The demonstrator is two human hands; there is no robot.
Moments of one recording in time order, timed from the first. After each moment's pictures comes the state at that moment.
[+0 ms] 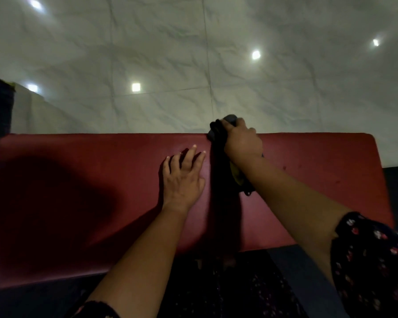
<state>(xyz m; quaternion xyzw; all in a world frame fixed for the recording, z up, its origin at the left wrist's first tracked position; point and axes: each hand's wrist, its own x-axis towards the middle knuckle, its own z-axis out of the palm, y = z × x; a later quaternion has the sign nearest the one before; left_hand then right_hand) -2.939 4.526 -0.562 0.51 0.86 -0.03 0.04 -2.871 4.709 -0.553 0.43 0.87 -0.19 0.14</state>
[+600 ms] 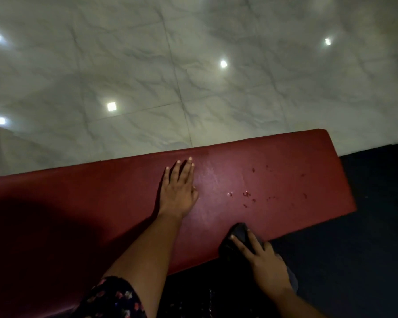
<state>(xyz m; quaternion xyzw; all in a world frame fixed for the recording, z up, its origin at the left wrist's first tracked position) -2.919 4.562 -0.561 0.57 0.80 -0.09 0.15 -2.639 4.537 -0.532 0.40 0.82 -0.25 0.32</state>
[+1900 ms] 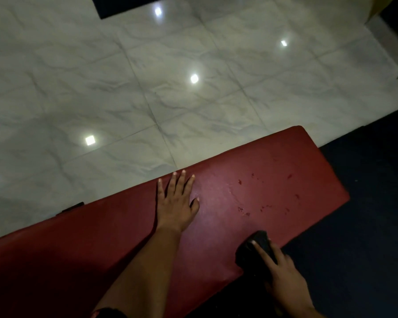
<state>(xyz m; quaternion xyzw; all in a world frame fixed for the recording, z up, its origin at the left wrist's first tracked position) -2.917 4.608 -0.598 0.64 0.76 -0.03 0.11 -2.622 4.544 -0.545 0.57 0.74 -0.31 0.19</state>
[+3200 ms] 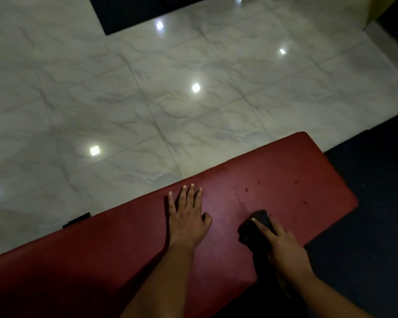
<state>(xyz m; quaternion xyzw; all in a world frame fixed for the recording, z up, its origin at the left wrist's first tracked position) -2.904 4.603 -0.575 0.62 0.76 -0.07 0.17 -2.649 4.608 -0.562 0.57 0.77 -0.23 0.17</state>
